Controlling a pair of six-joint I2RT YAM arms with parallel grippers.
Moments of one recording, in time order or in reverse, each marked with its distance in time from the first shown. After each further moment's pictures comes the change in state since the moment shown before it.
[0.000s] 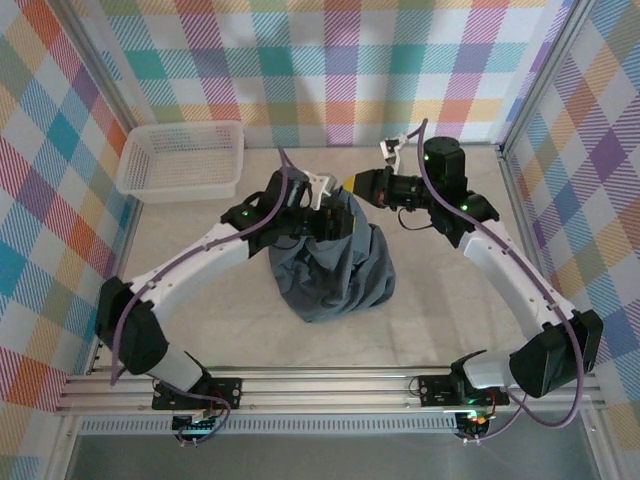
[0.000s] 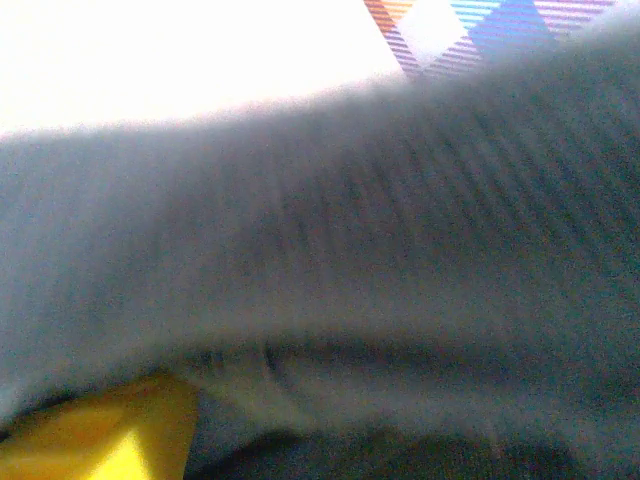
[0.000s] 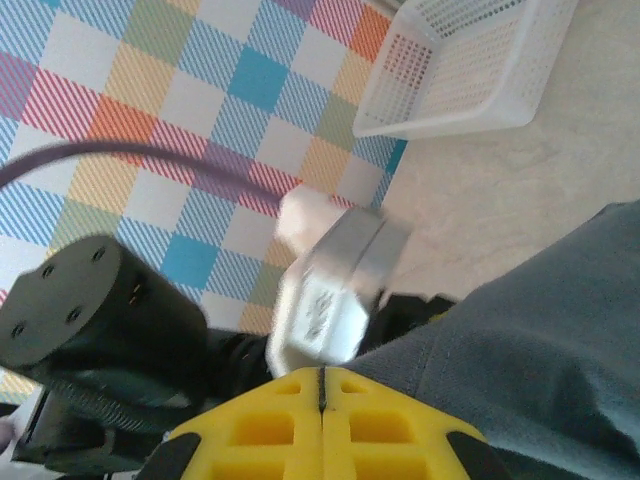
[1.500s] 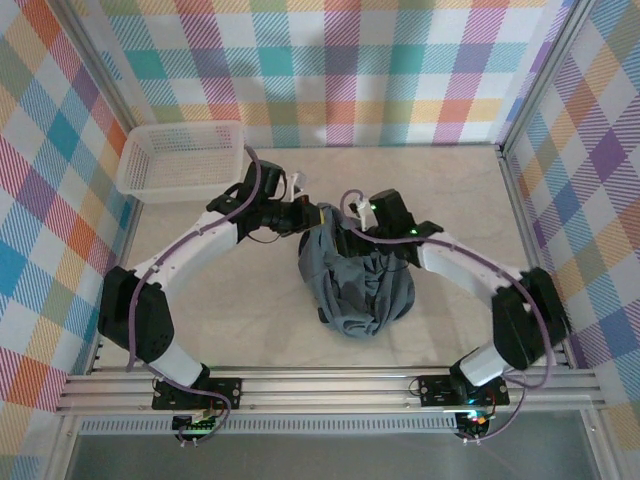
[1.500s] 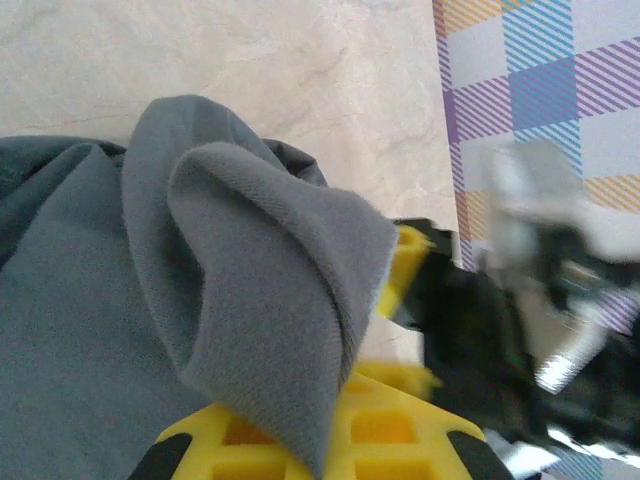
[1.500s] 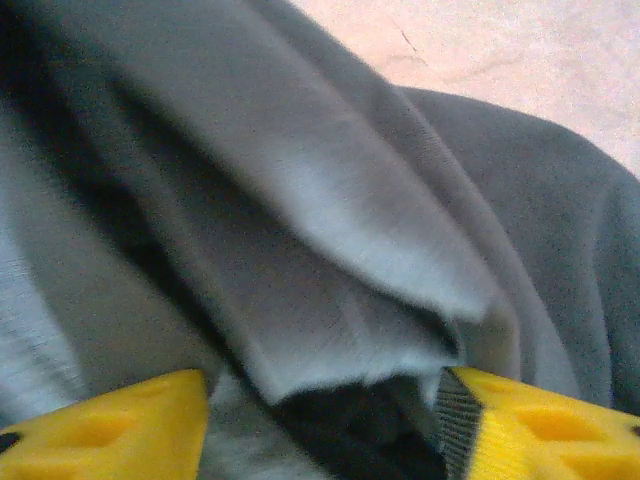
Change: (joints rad) left arm 0.202 0.023 -0.061 -0.036 0.242 -0.216; right arm 0.160 0.211 -0.267 -0.034 0.555 -0.579
